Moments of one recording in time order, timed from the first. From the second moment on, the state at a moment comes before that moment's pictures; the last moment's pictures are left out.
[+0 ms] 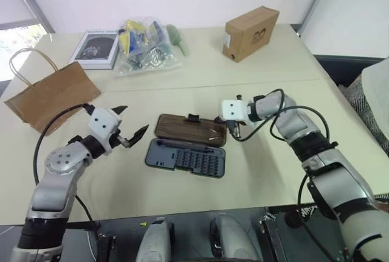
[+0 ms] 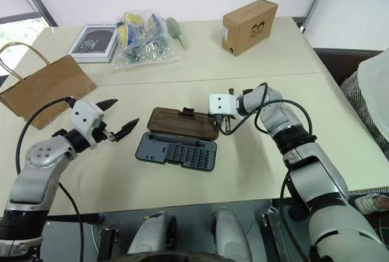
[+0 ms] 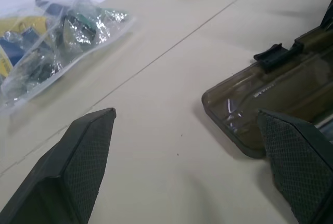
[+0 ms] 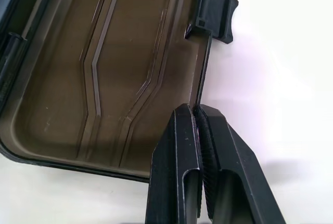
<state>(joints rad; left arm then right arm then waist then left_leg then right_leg) -0.10 0.61 0.14 -0.20 -0.25 0.18 -0.64 -0.93 -0.52 0.44 0.66 -0.22 -0.22 1.11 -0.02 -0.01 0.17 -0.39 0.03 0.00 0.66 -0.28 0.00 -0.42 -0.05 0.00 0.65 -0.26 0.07</state>
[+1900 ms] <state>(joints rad) -0.09 0.58 0.10 -0.24 -0.21 0.17 -0.63 -1.11 -0.45 0.46 1.02 -0.39 -0.55 1.06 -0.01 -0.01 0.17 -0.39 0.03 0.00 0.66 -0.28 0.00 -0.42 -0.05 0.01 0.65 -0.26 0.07</state>
